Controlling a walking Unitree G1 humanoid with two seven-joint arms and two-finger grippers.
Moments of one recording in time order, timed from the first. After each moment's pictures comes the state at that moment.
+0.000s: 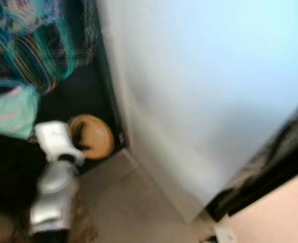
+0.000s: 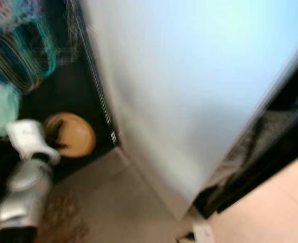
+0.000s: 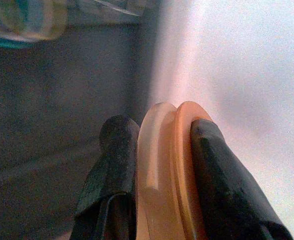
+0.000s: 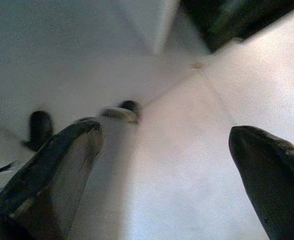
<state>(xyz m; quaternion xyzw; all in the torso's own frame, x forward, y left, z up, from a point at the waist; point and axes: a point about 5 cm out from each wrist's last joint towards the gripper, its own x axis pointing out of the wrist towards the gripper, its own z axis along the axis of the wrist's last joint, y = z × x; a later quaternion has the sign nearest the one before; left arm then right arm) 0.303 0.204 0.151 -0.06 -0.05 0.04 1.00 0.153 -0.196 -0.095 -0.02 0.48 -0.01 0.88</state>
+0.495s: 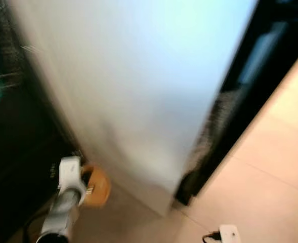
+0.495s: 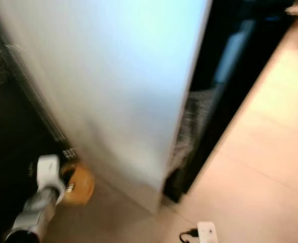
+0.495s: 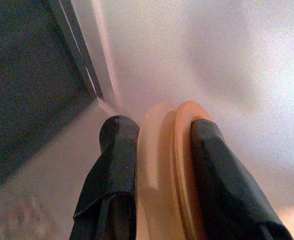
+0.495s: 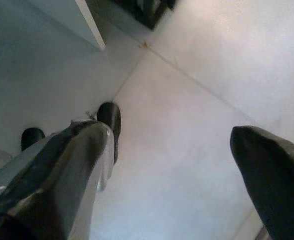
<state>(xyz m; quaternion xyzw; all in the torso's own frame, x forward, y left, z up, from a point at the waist) 0.285 0.234 0.022 -0.01 0.22 0.08 0.97 0.160 -0.192 -0.093 -0.02 0.47 -0.01 0.88</state>
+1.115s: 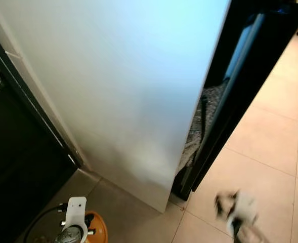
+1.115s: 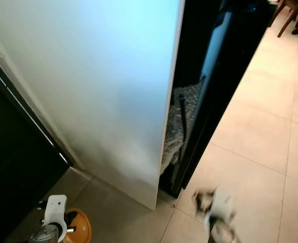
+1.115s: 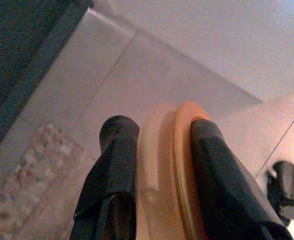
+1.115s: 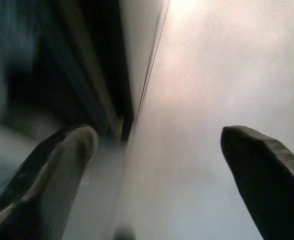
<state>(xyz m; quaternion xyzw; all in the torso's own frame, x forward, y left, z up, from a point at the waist) 0.233 0.224 -0.045 0.03 0.35 0.06 0.93 0.247 -0.223 -0.027 0.07 0.22 -0.13 0.96</state>
